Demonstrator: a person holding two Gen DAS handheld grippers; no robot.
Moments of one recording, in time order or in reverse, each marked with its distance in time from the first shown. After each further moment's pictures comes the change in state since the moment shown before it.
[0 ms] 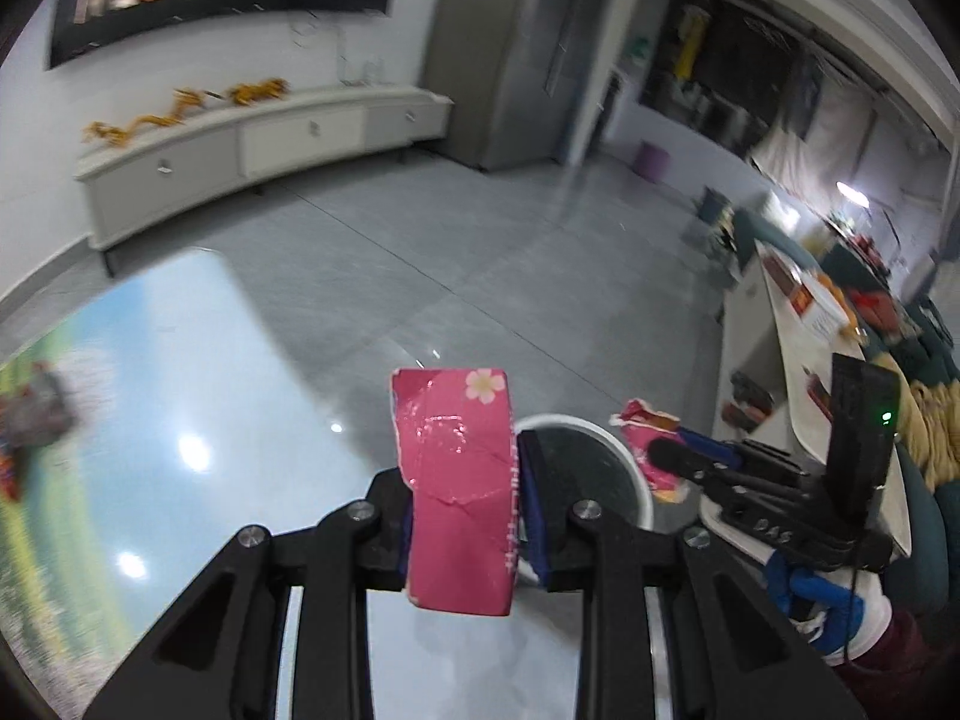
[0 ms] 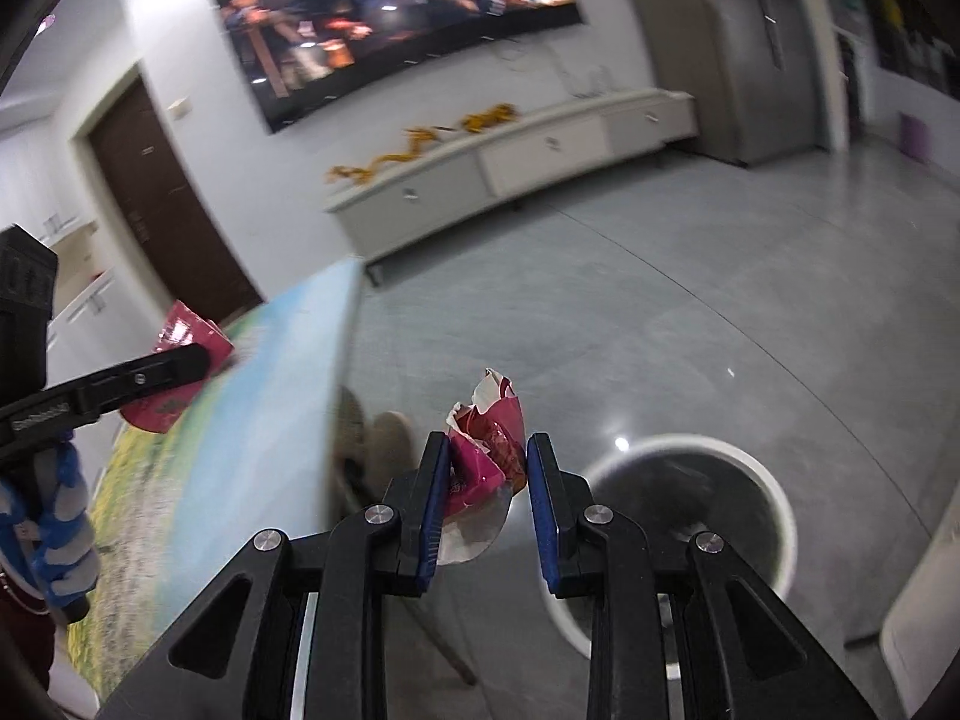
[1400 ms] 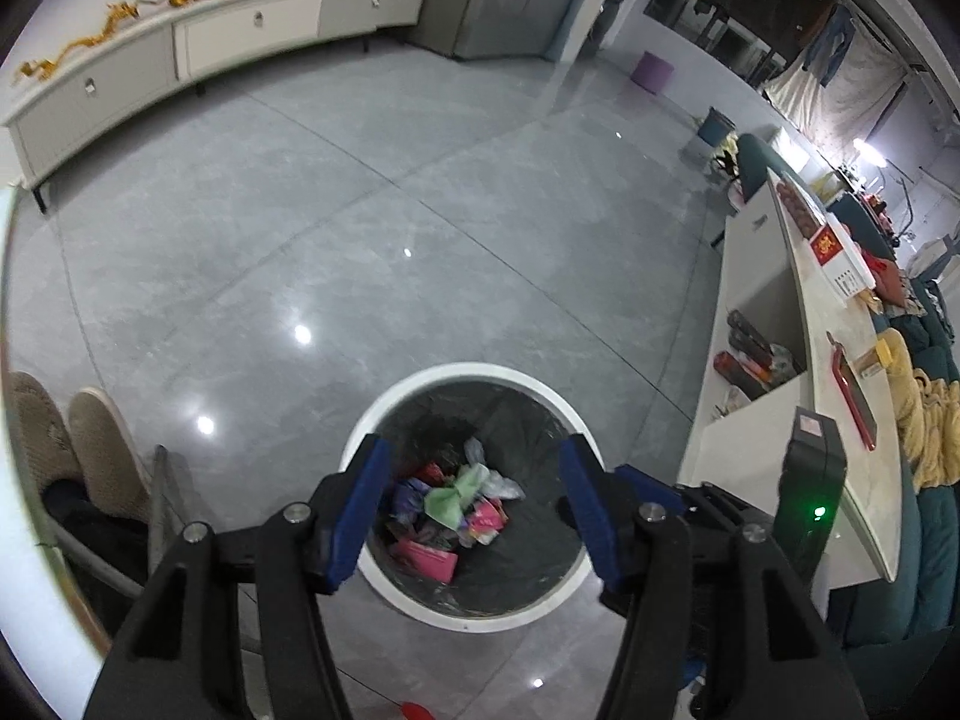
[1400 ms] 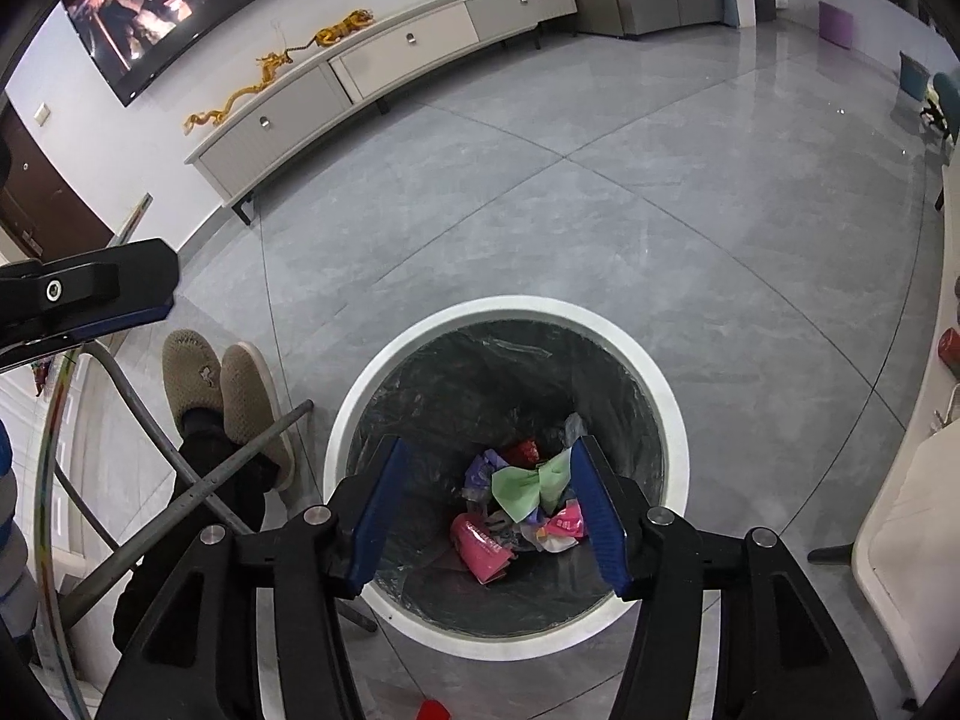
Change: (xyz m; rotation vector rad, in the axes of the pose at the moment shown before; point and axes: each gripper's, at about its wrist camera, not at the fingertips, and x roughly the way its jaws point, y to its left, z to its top) left arm 0.160 -0.080 0.015 -0.041 0.230 -0.024; right arm 0.074 -0.133 -0.046 0.157 0.225 -0.176
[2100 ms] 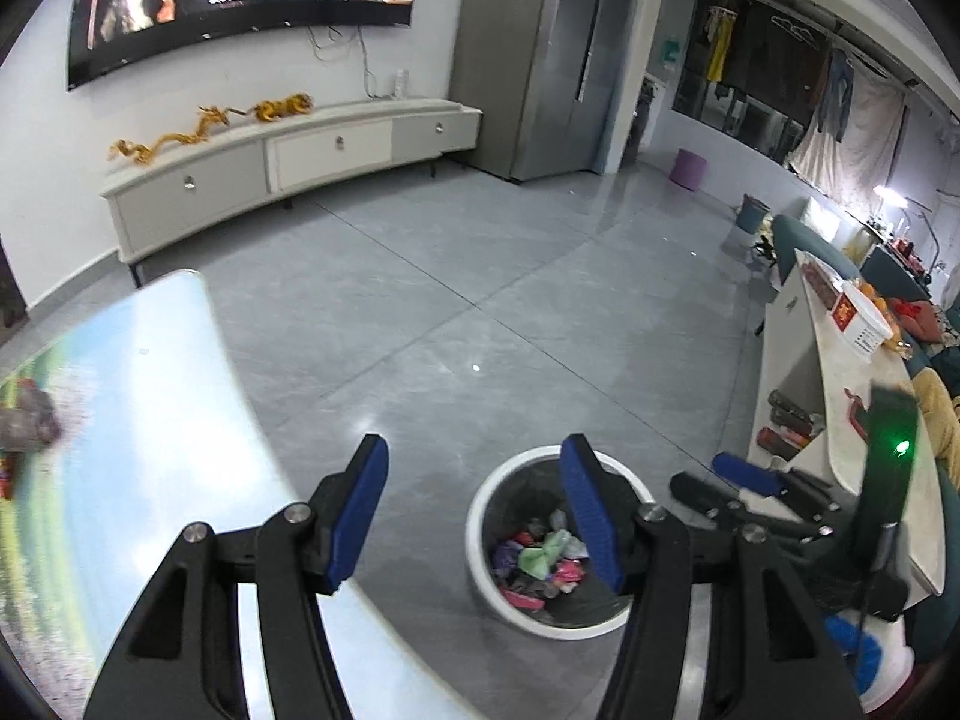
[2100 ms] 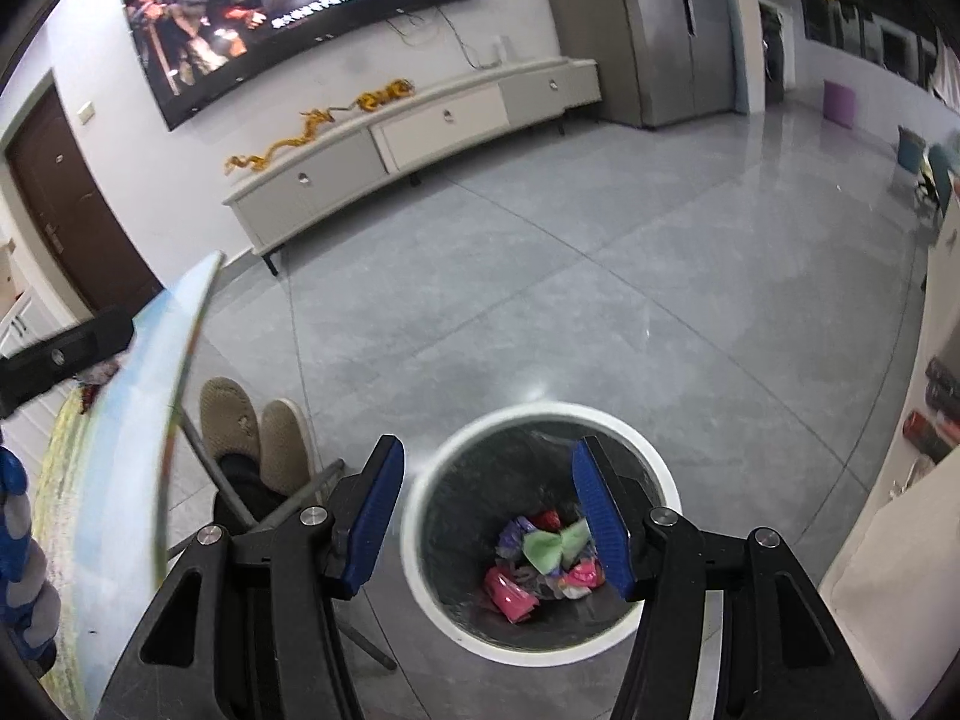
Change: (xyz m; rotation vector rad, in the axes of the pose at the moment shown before) left arm -0.138 0.042 -0.033 0.012 -0.304 0.168; right arm -0.092 0.061 0.023 -0.094 -0.190 -0.001
